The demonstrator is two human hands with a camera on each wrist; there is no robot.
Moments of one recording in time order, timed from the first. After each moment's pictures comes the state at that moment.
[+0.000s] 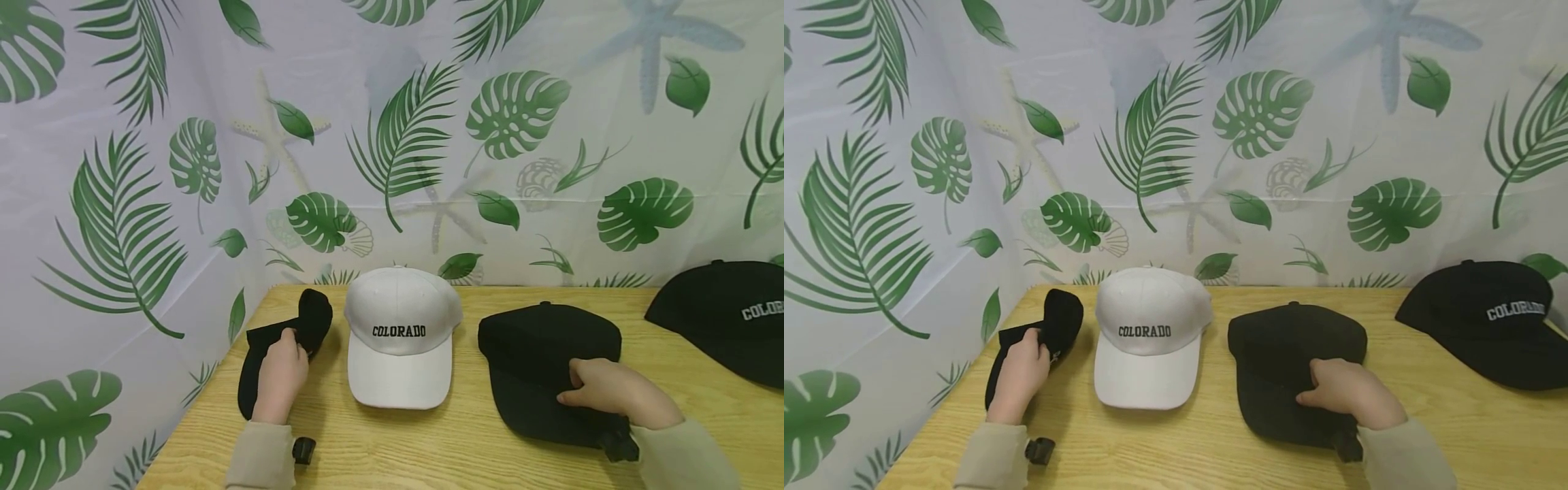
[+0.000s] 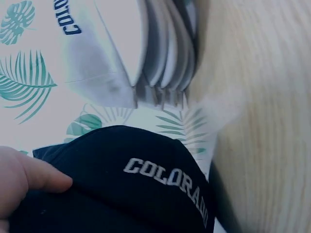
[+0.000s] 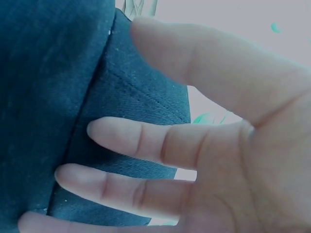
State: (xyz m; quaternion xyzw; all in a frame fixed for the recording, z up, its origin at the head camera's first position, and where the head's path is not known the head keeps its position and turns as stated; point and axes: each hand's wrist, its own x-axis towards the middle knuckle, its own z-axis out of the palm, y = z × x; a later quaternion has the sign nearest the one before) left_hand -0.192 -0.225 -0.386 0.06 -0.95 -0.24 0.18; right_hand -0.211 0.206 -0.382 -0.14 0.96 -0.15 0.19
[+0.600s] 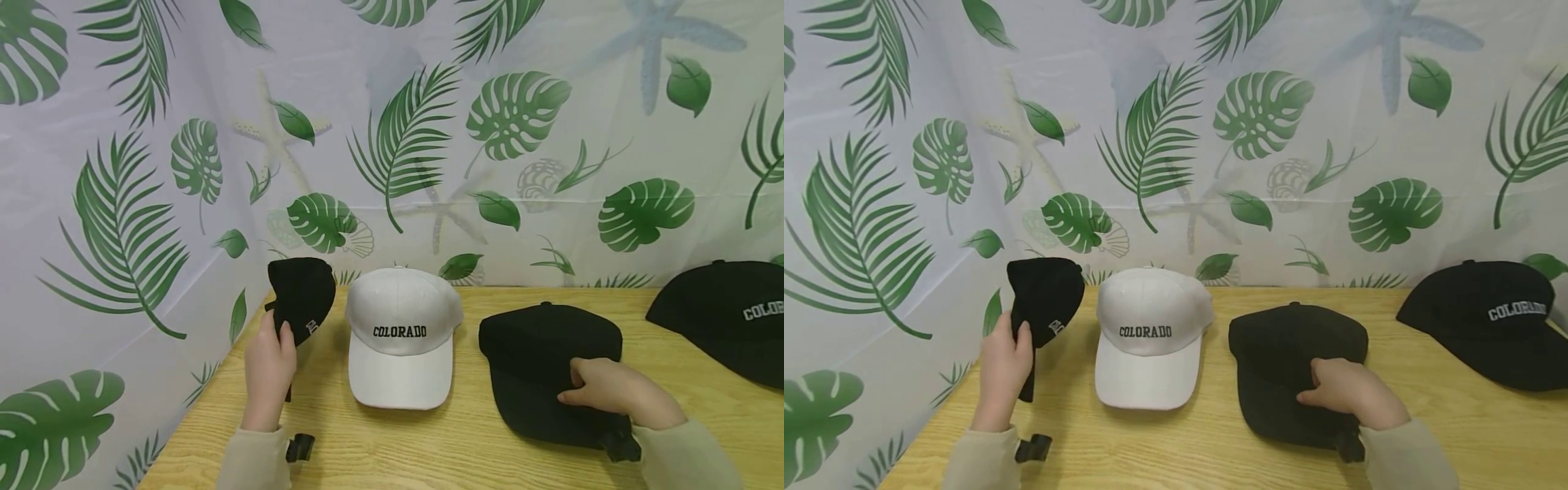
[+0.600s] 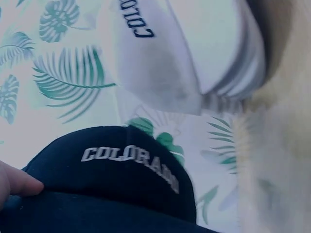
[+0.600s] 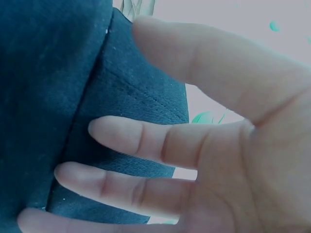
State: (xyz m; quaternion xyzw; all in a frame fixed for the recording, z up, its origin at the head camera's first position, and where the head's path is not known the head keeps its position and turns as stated) left_hand -0.176 -0.221 -0.358 0.03 -0.89 -0.29 0.36; right_hand -0.210 0.208 -0.381 -0.15 0.96 -0.17 0.18
